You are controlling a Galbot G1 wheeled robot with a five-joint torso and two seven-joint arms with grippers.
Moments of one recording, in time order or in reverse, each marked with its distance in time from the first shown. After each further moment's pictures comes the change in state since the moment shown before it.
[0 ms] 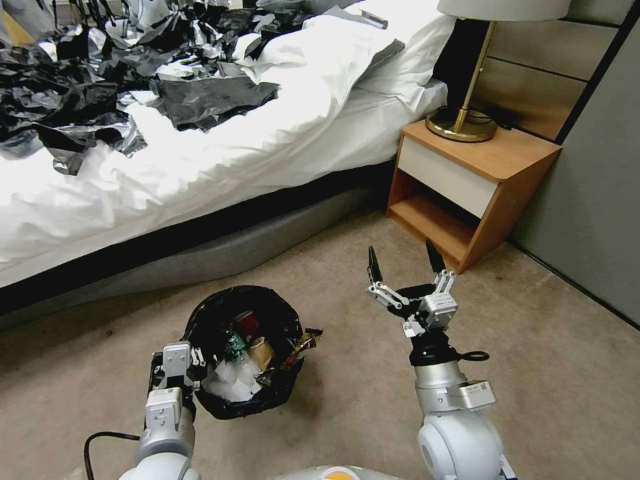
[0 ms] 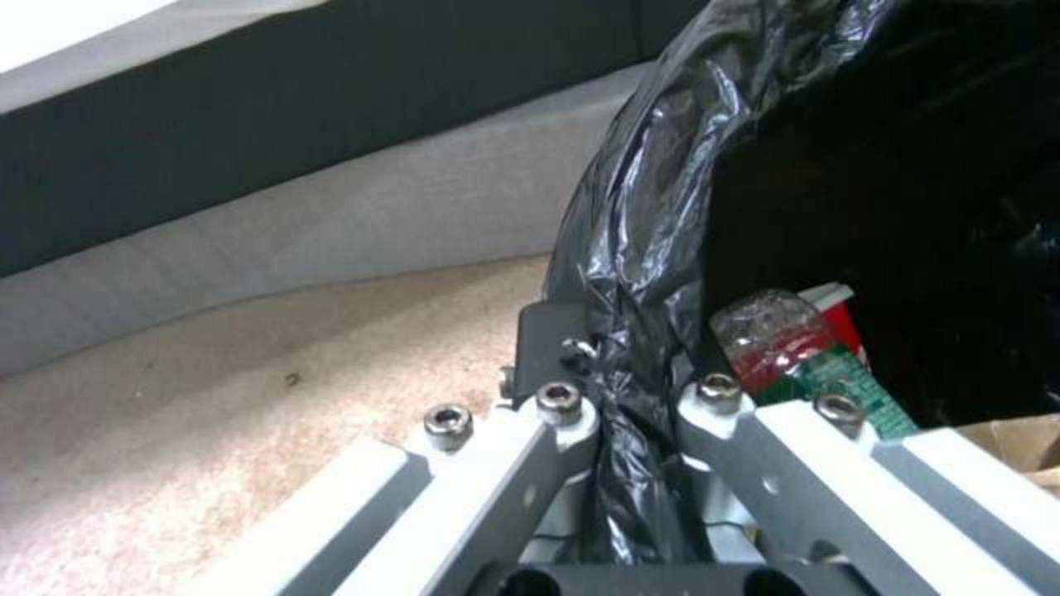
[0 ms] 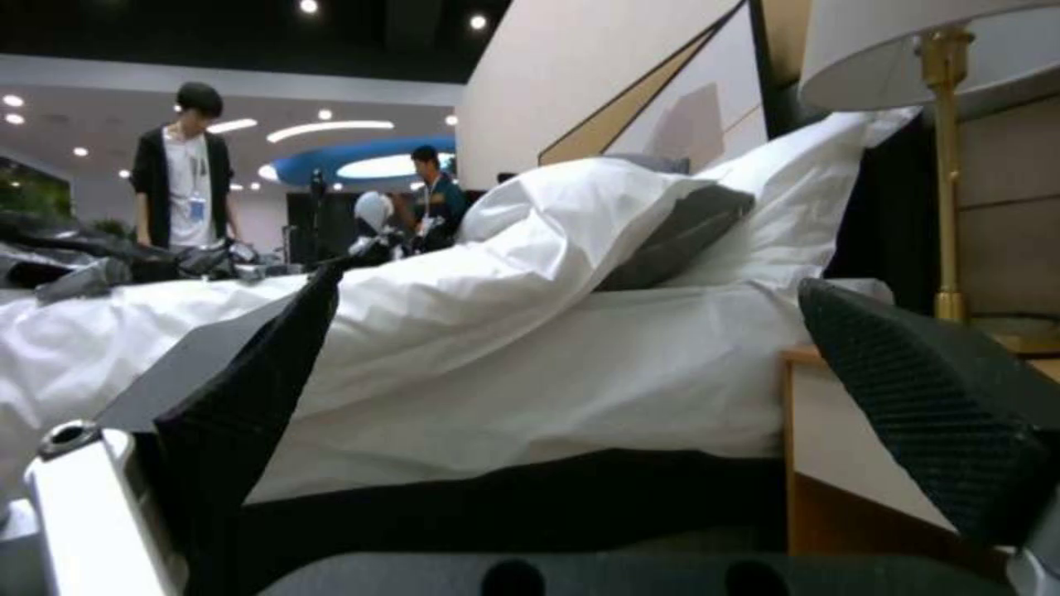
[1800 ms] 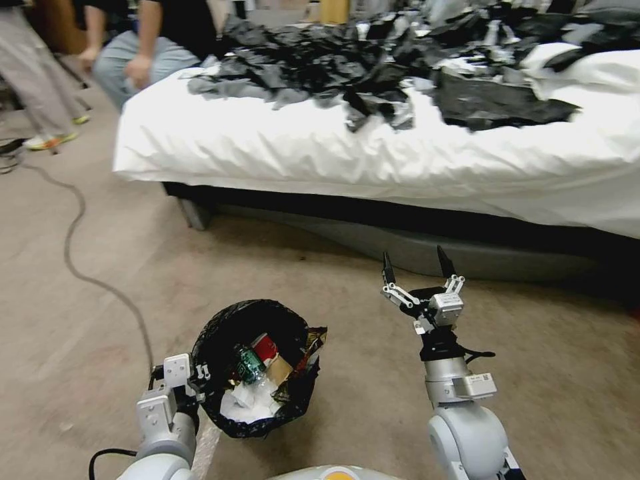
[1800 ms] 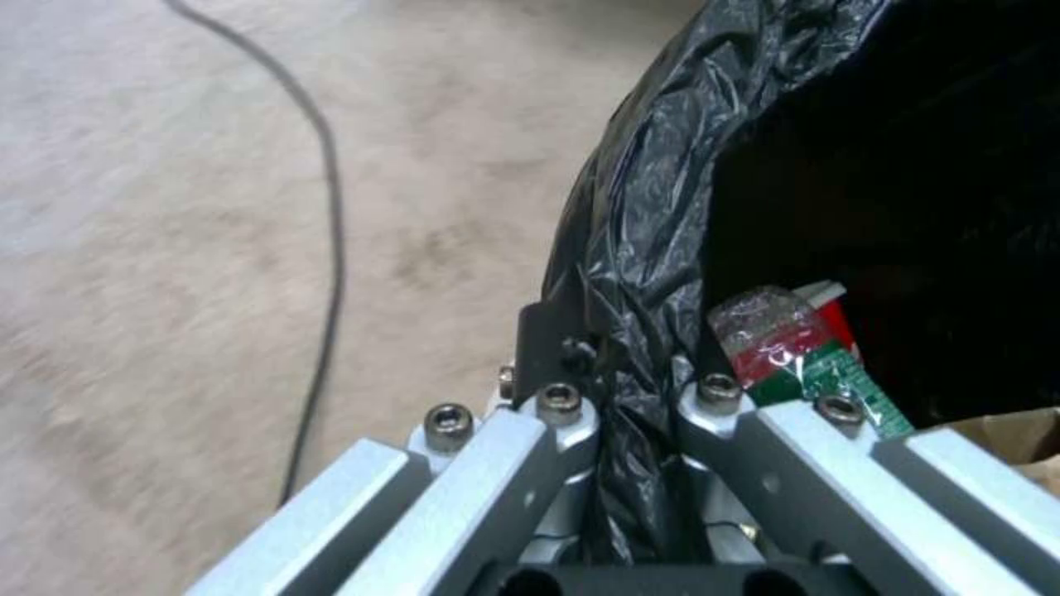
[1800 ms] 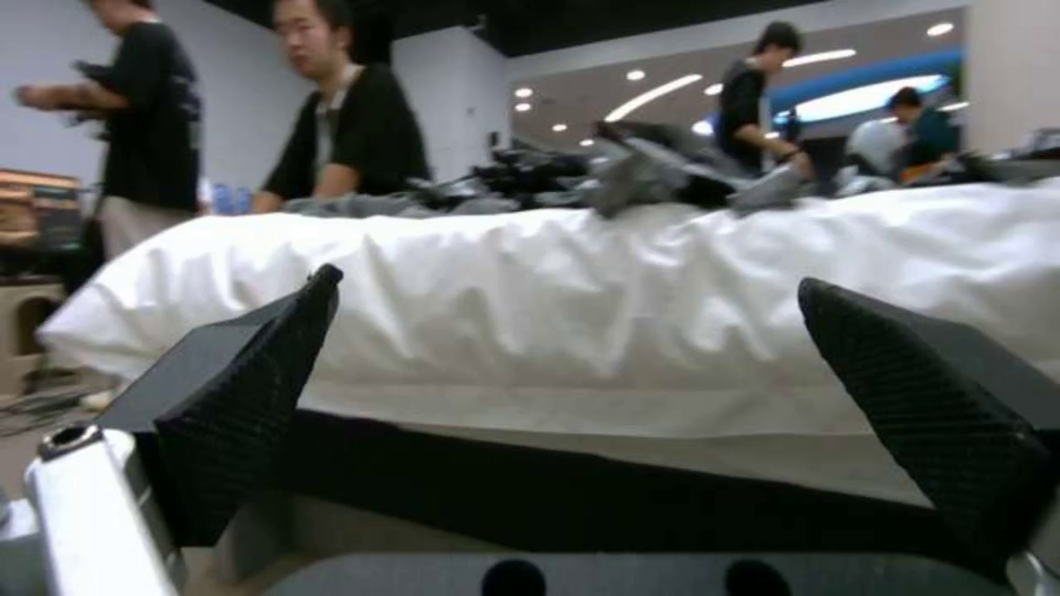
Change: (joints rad) left arm 0.022 0.010 0.010 -0.065 -0.271 0.213 -0.062; right arm 0.029 -0.010 0.055 -0.072 0.016 -0.011 -0.002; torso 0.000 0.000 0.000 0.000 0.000
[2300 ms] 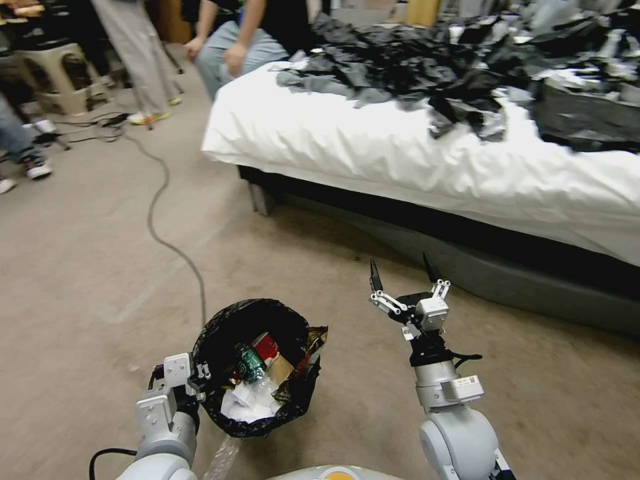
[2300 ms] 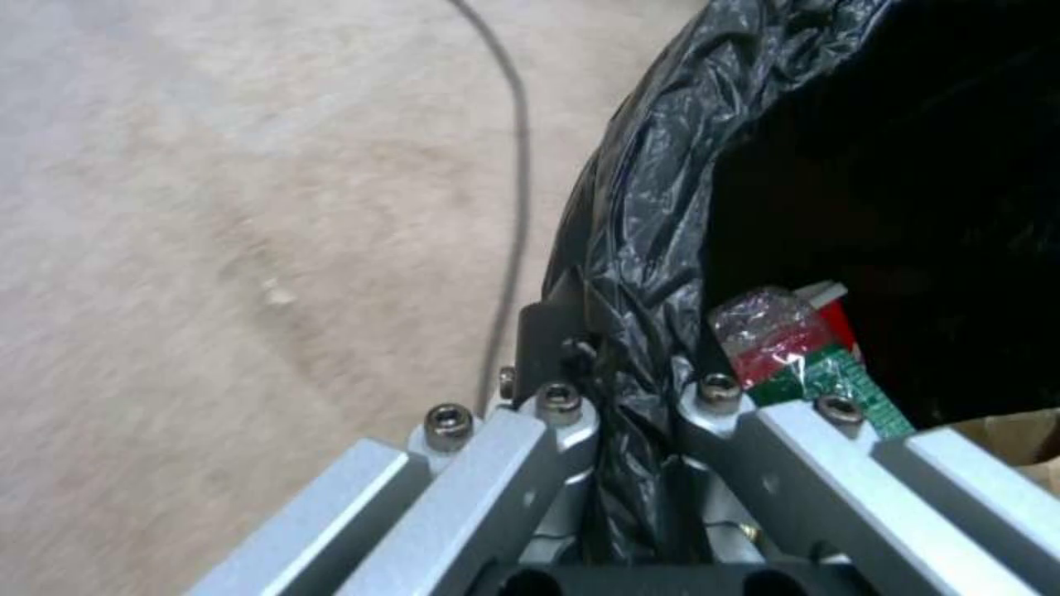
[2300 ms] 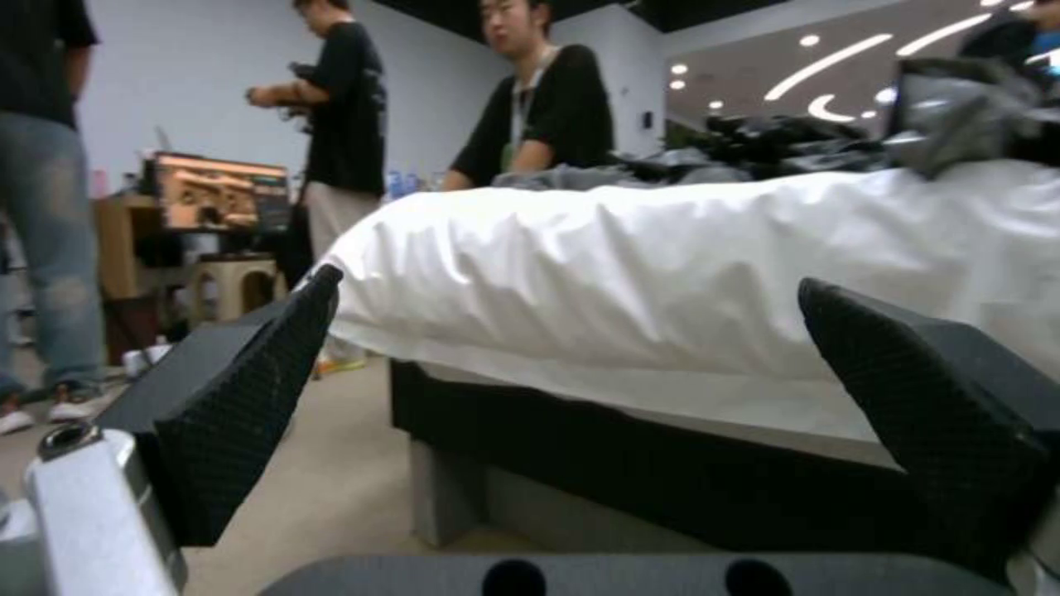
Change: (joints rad) left arm -0.003 -0.001 0.001 -0.004 -0.009 0.000 0.001; right arm 0.004 -0.003 -0.024 -0.023 -0.012 -0.002 -0.005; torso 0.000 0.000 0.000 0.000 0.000
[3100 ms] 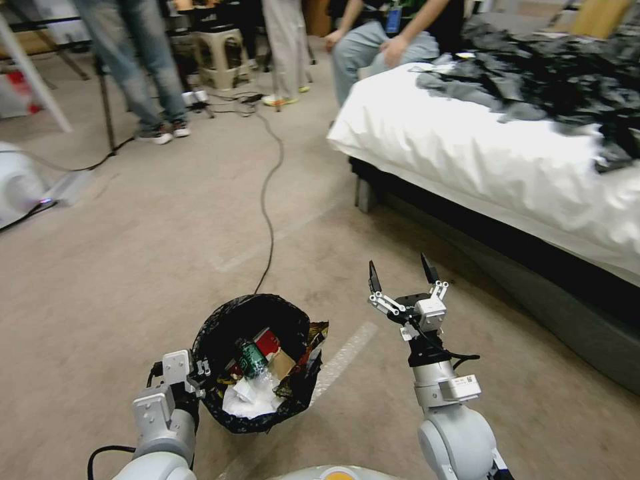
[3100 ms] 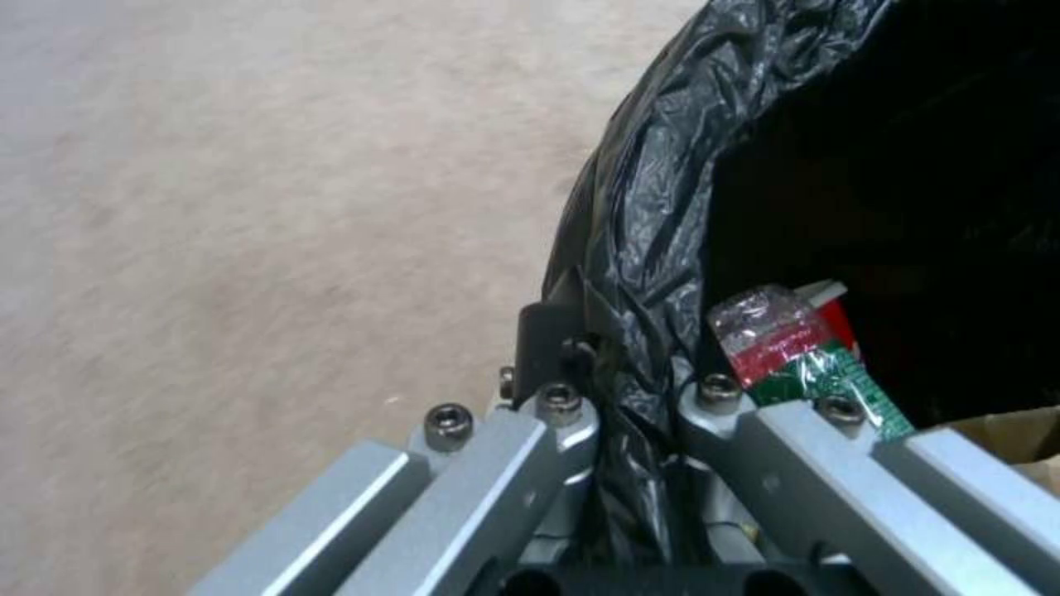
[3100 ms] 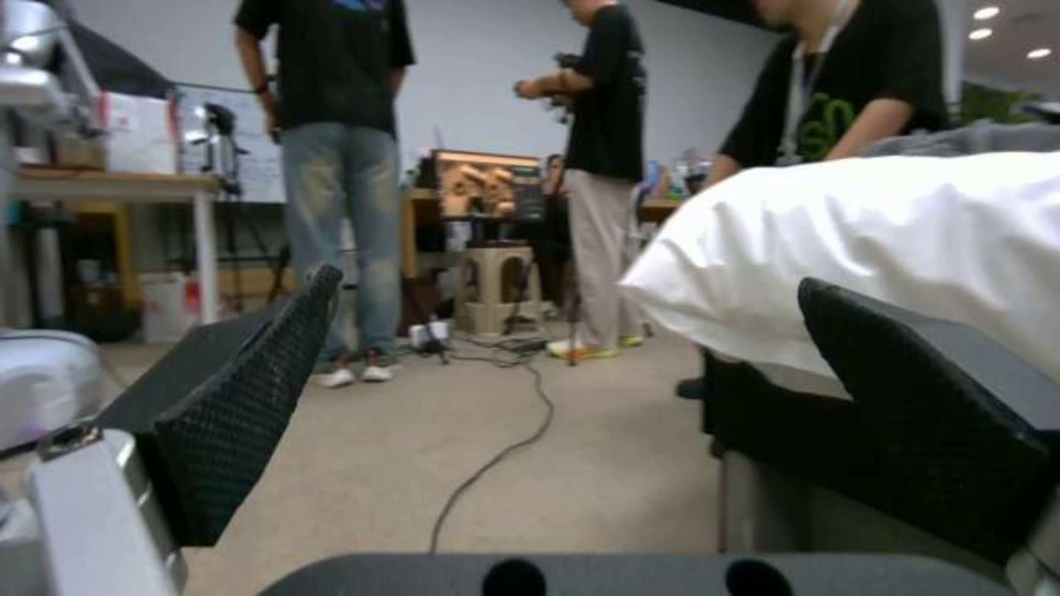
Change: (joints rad) left arm 0.001 -0.001 -0.002 -0.019 -0.012 0.002 0.003; right arm 0.002 0.003 -0.001 -0.016 -0.003 -0.001 -0.001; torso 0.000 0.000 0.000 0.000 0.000
